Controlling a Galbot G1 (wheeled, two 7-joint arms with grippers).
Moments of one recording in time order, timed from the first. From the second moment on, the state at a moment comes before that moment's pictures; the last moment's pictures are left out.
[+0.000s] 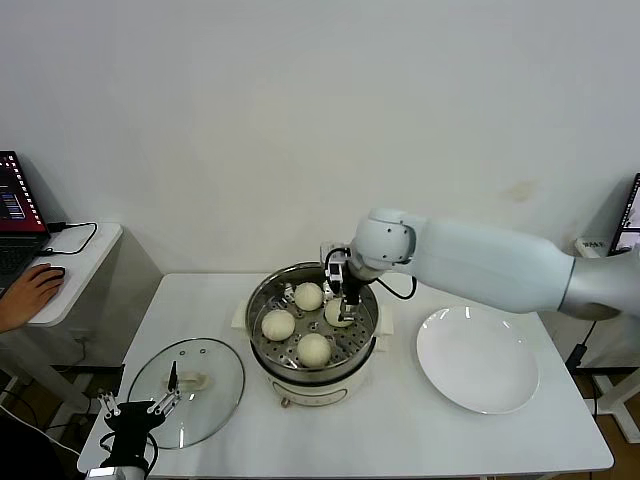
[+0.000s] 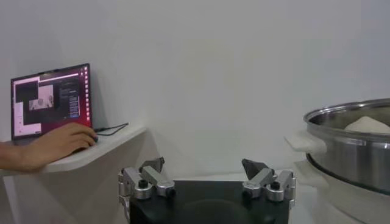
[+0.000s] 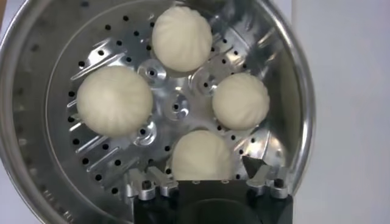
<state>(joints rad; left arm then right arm) 1.75 -1.25 -0.65 -2.08 -0.17 -0.11 -0.23 0.47 1.03 -1.18 1.49 0.46 -0.72 -0.77</state>
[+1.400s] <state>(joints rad) 1.71 -1.25 -0.63 -1.95 0.16 -0.18 -0.28 -1.37 1.25 0.63 1.92 0.19 0.05 -0.22</state>
